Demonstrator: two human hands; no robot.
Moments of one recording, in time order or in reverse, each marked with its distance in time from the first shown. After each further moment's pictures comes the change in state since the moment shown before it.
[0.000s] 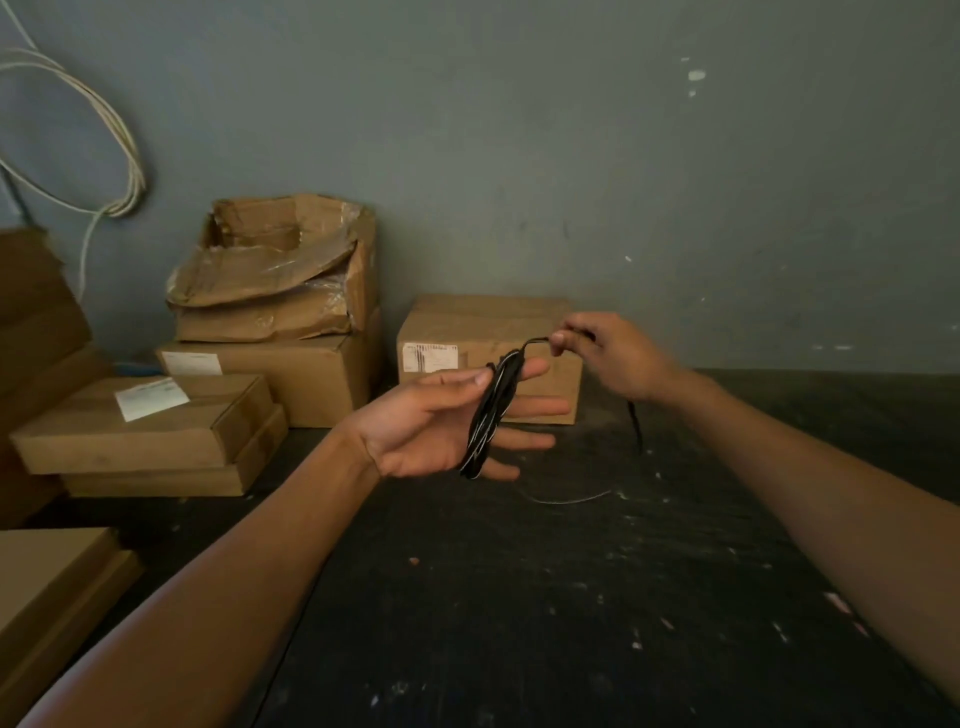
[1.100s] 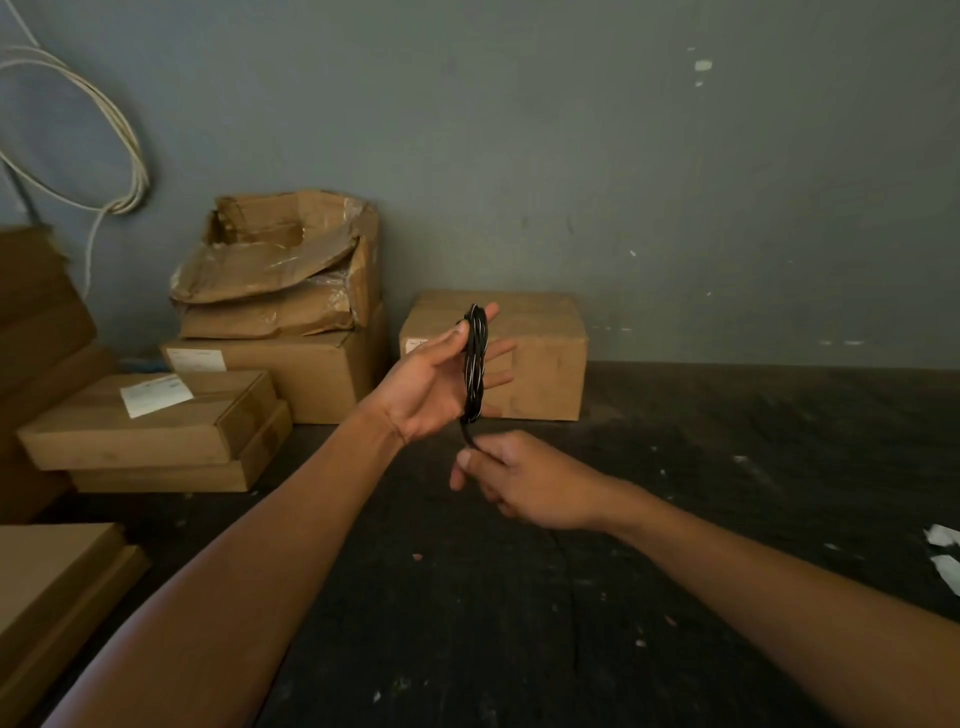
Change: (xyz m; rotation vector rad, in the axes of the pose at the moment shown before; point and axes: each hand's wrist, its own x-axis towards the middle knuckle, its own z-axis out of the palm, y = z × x) left_hand 0.030 -0.001 -0.036 -0.012 0.504 0.191; right_hand -0.065 -0.066 0.079 0.397 -0.448 0.042
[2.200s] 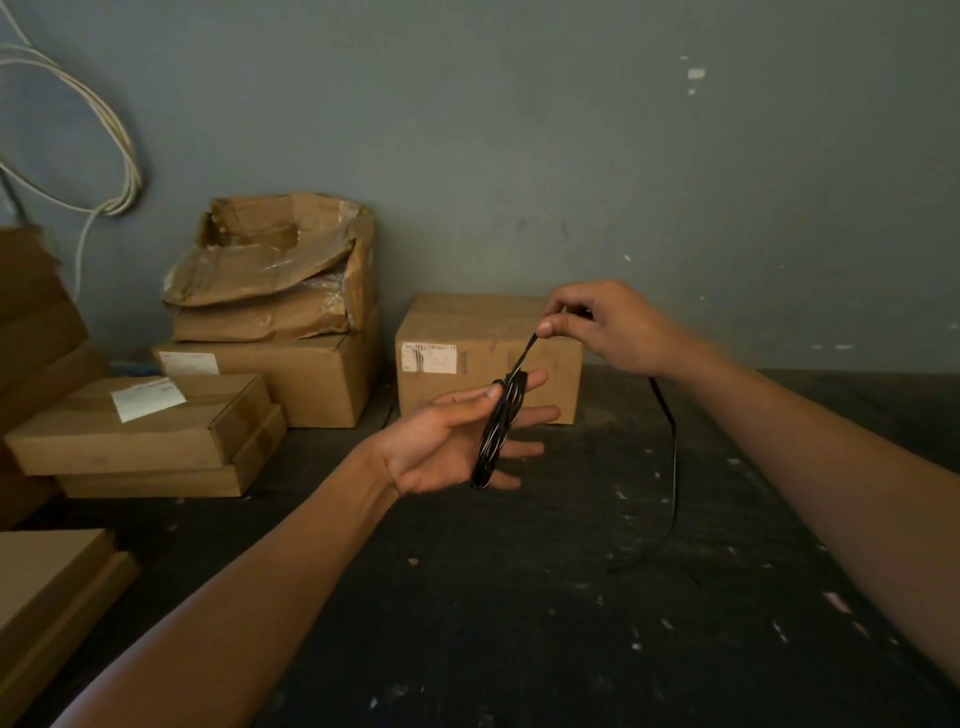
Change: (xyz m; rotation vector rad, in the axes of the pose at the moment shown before) left_hand -0.030 -0.023 0.009 0.032 -0.294 -0.206; right_hand 0.024 -0.003 -0.130 -0.460 0.398 -0.179
